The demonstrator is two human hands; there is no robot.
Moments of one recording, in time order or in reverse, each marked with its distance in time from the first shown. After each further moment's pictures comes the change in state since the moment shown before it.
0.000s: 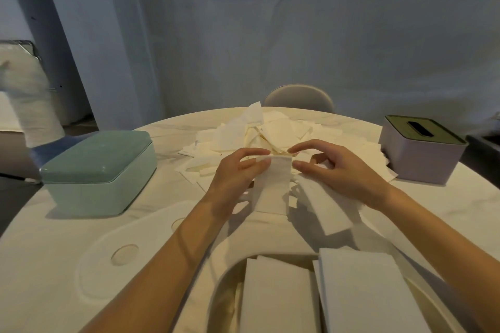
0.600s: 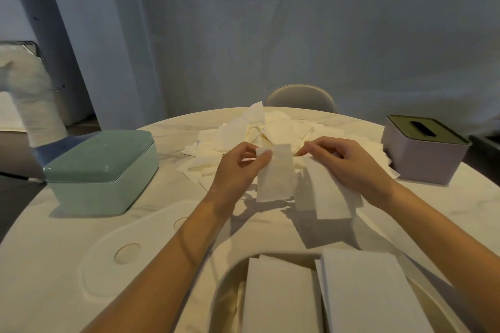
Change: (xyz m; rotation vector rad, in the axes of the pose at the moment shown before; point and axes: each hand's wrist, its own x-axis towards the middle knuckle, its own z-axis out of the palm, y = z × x) left_hand 0.000 0.002 0.003 0.087 0.080 0.091; right_hand -0.002 -0.005 -0.004 0.160 0.109 0.041
